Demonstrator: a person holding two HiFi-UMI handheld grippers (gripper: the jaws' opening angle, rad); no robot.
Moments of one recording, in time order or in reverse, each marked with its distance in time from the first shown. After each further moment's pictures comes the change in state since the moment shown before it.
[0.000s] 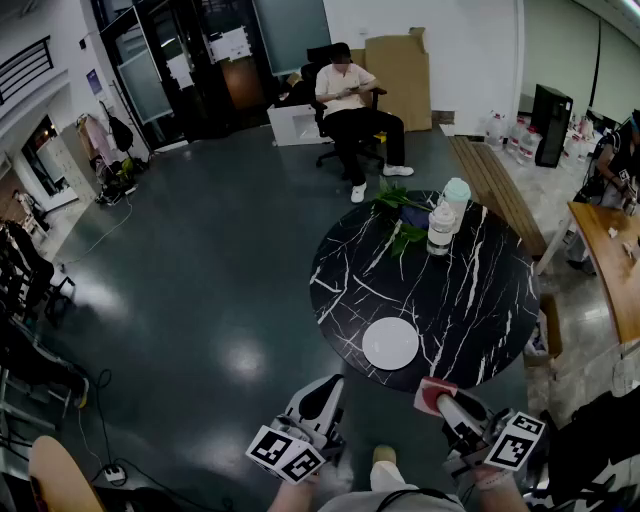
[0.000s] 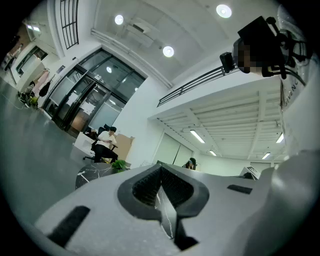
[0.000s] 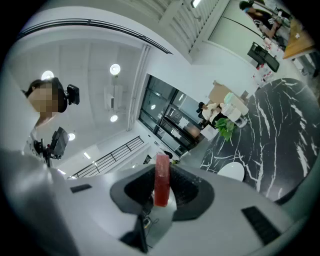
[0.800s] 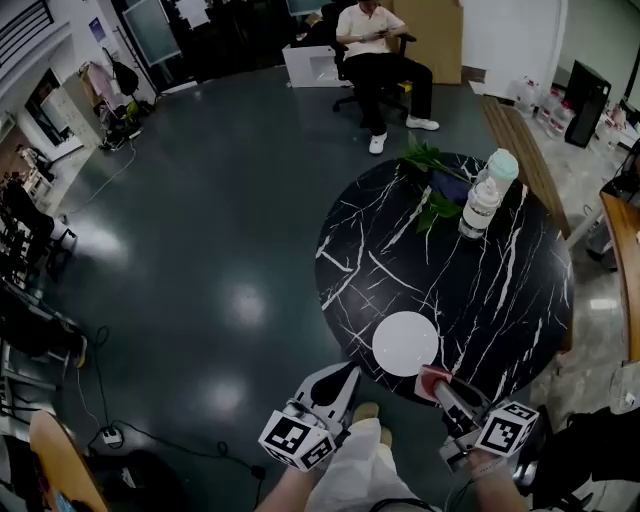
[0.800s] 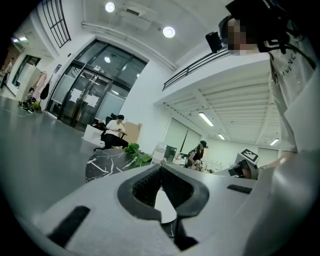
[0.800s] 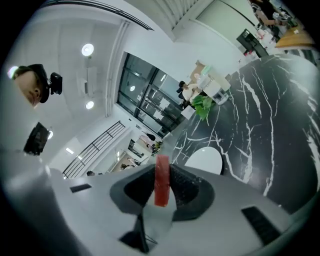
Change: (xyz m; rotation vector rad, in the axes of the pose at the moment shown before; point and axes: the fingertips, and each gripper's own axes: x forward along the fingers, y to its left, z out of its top) left arm 0.069 0.087 -0.077 0.071 0.179 0.056; right arm 0.080 -0.136 -0.031 0.097 0.217 -0.201
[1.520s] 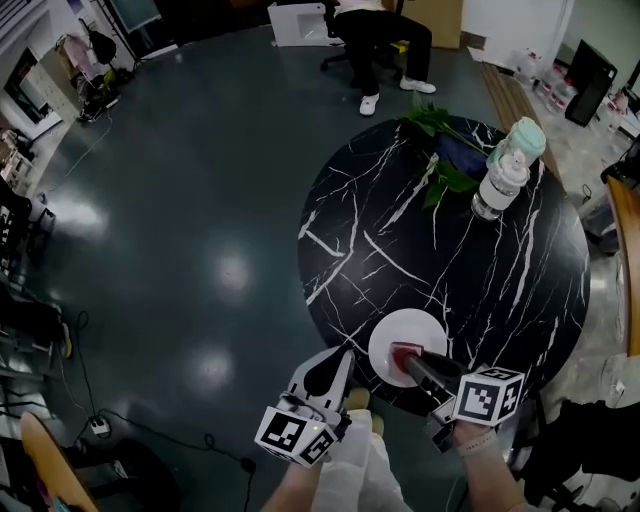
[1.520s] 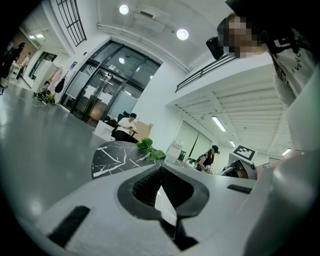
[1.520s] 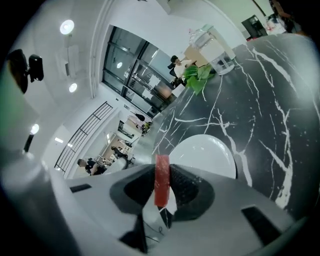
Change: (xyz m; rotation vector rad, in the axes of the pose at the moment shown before) left arm 0.047 0.073 -0.047 -0.105 -0.042 0.111; right arm 0.115 -0.065 -0.023 0.018 0.263 -0.116
